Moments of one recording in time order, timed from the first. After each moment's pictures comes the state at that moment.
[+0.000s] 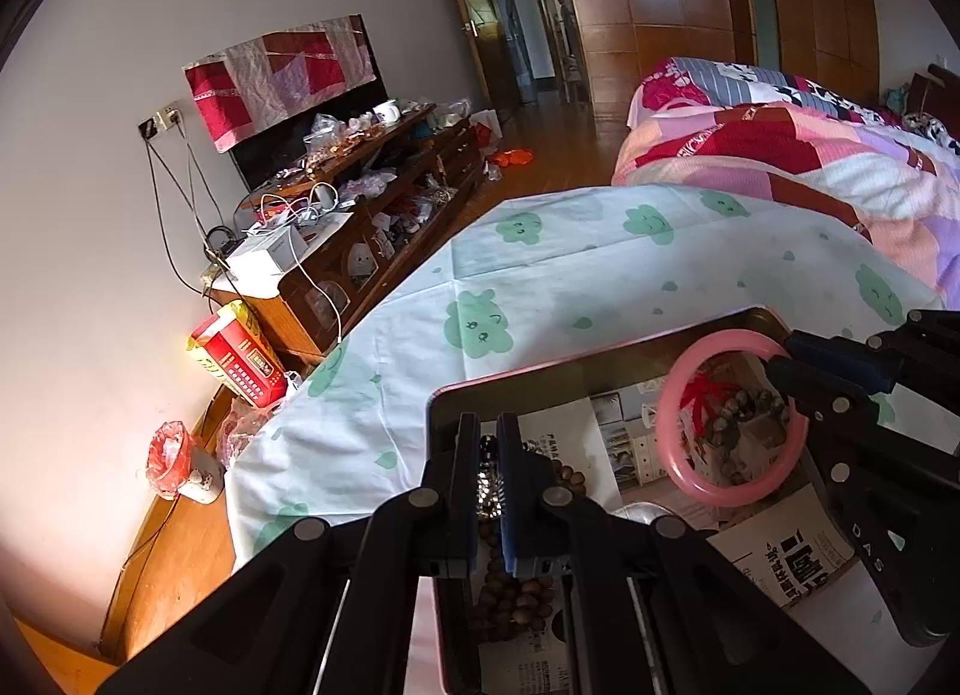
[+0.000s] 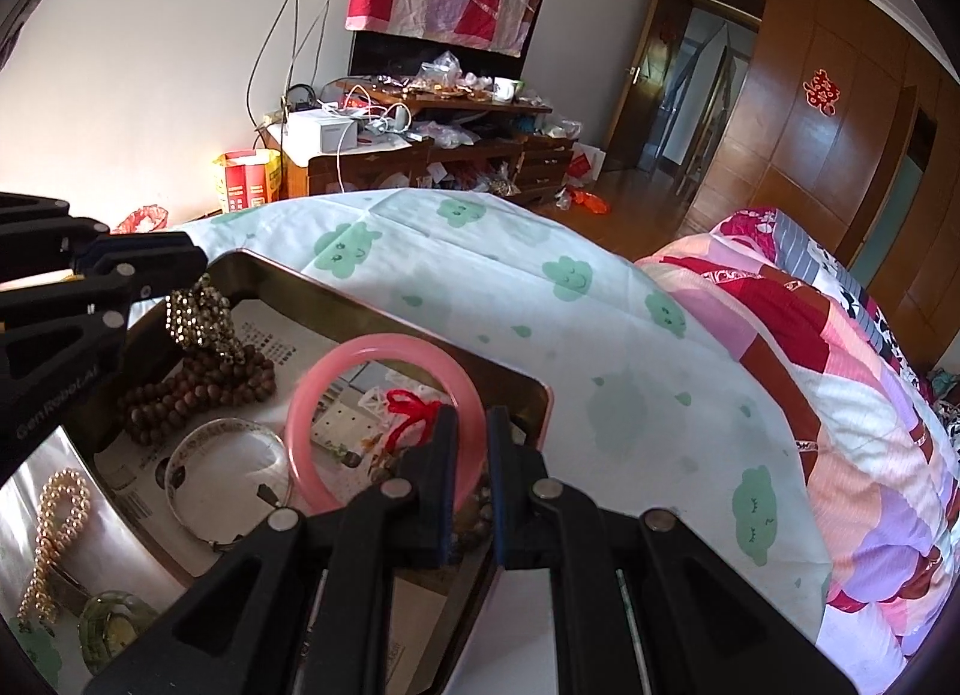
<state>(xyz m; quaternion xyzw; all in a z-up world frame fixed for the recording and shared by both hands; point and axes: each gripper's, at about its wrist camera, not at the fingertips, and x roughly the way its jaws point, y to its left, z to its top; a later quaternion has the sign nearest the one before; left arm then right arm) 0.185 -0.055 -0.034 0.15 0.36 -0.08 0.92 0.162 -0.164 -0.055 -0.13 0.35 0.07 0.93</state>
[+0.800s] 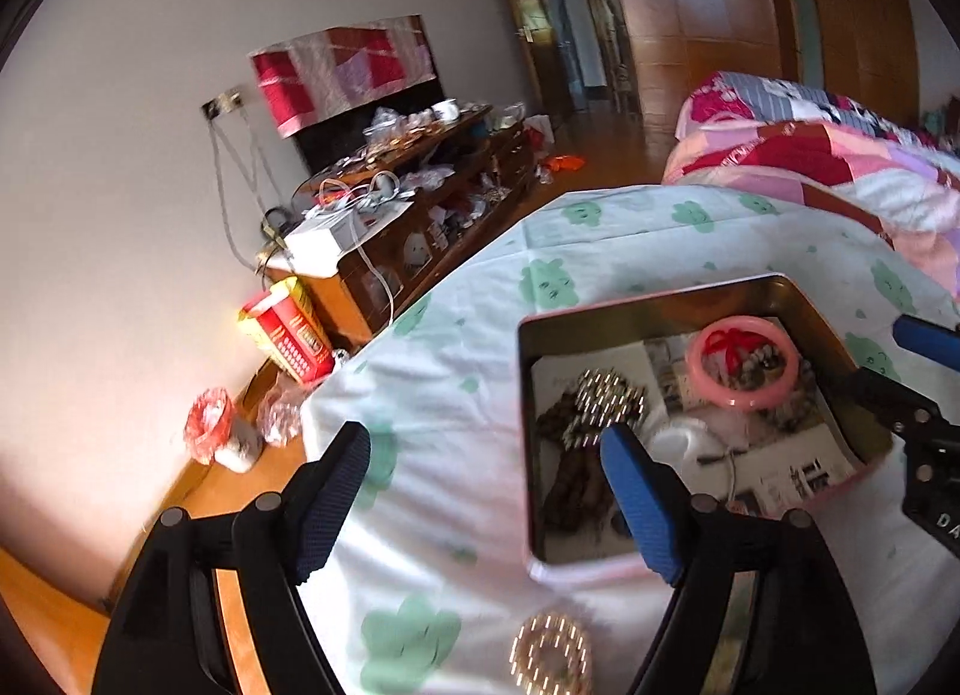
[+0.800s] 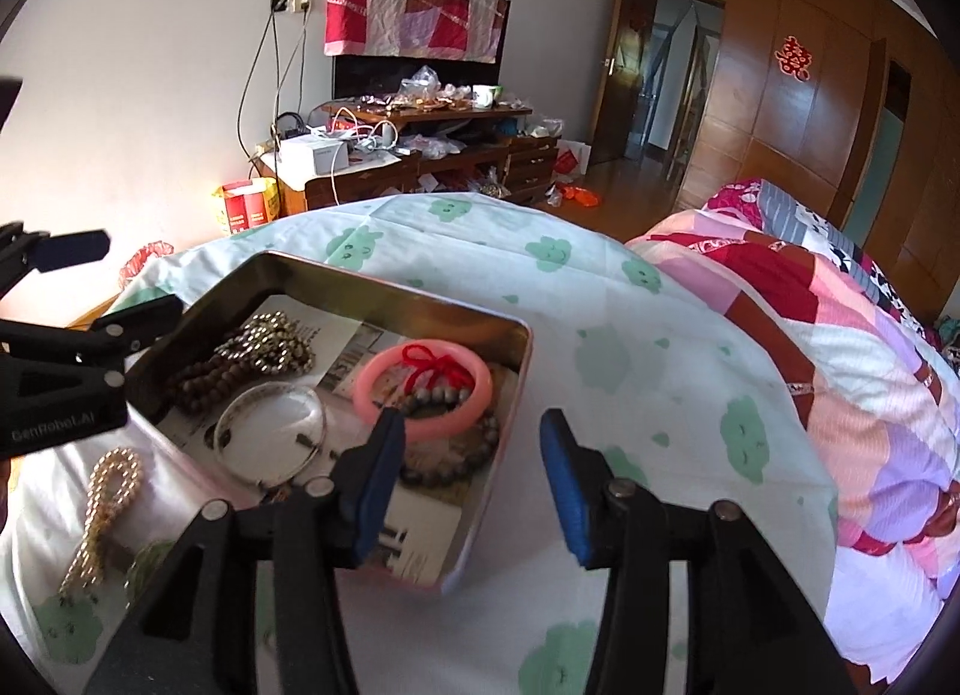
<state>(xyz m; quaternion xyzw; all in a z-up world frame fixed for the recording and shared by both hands) 0.122 -0.010 -0.025 0.13 0.35 -0.01 0.93 0.114 -0.181 -0.046 -0.07 0.34 0.06 0.94</state>
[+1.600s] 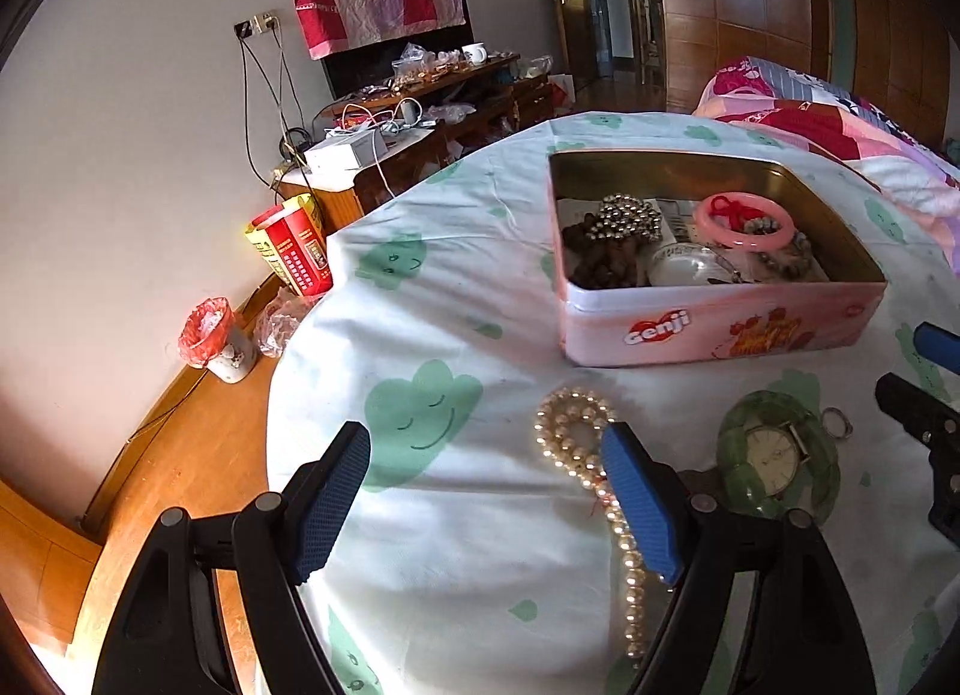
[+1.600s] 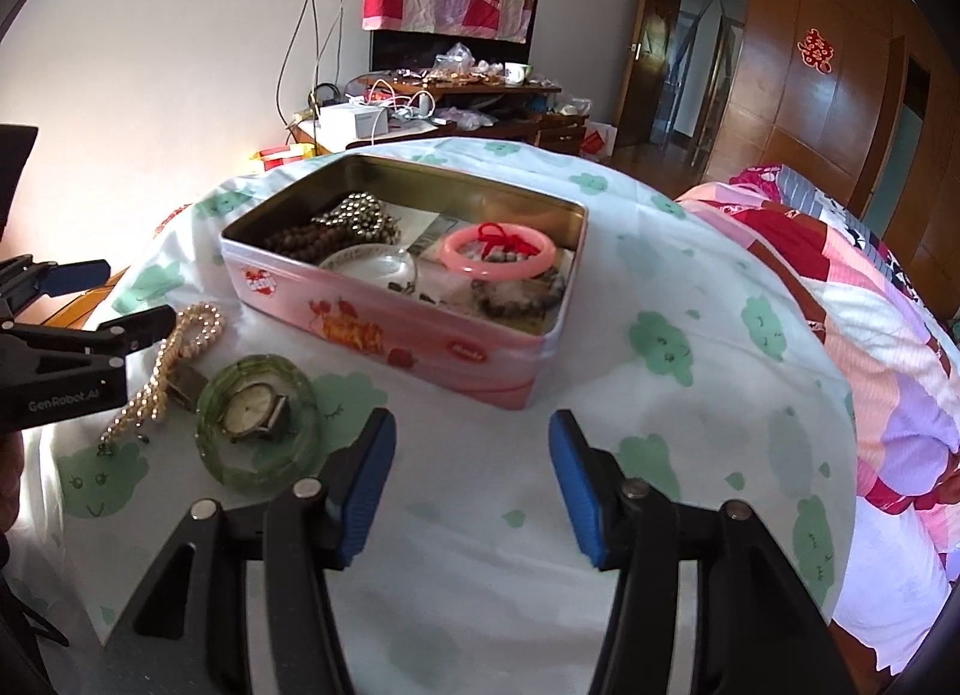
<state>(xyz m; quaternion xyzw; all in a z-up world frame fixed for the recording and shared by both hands) 0.053 0.020 -0.076 0.09 0.40 0.00 0.91 0.041 -0.166 -0.079 -0.08 0.36 0.10 0.92</state>
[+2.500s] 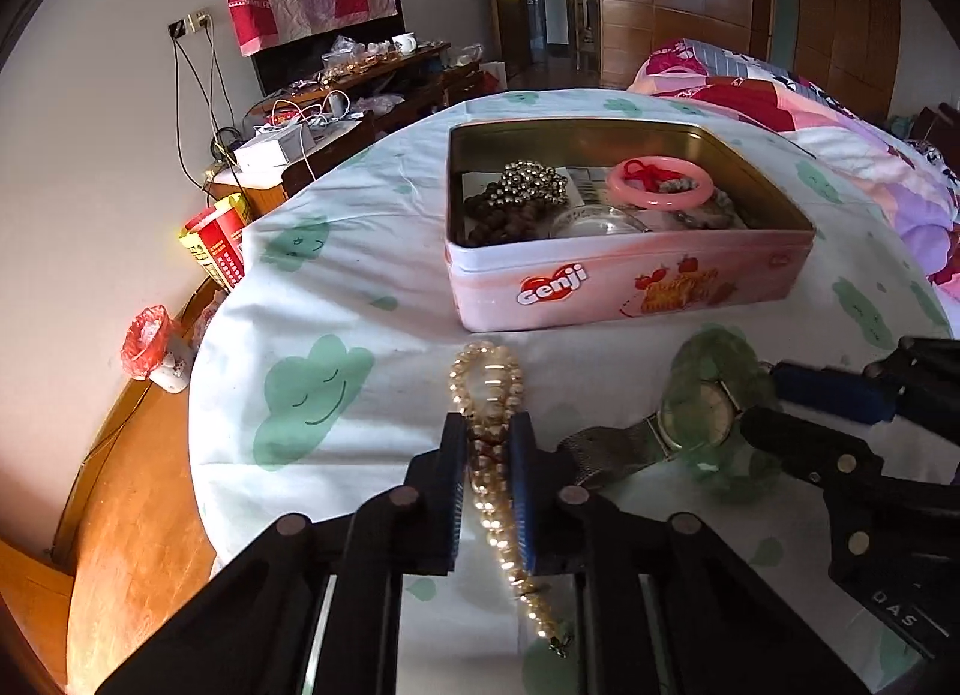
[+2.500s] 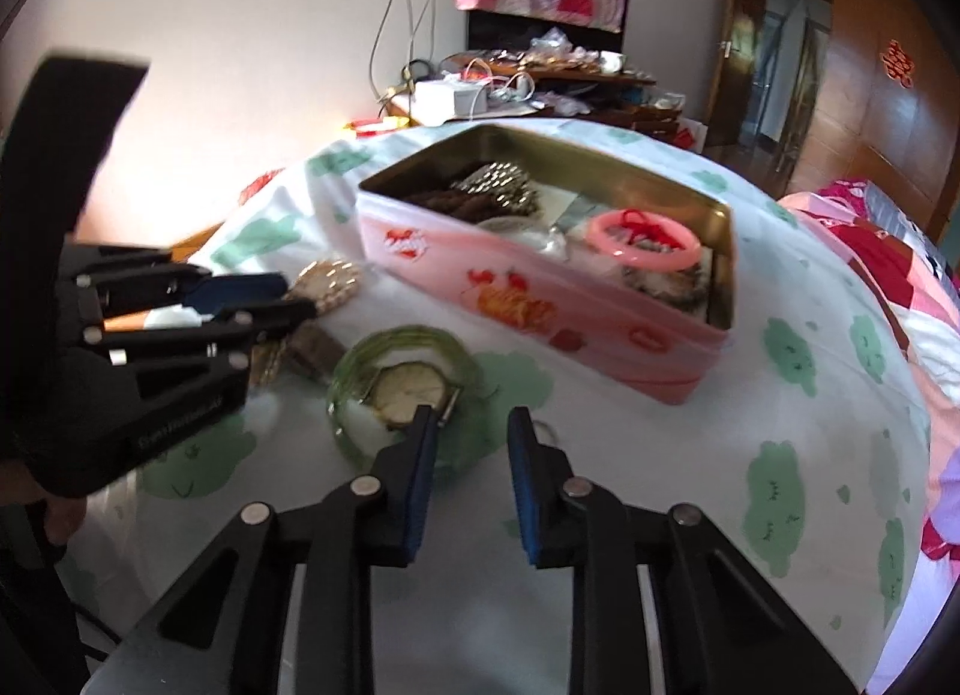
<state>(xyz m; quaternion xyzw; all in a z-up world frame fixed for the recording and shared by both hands) 0.048 0.002 -0.089 0.09 0.42 -0.08 0.90 0.032 -0.121 -0.092 -0.09 0.39 0.20 0.90</state>
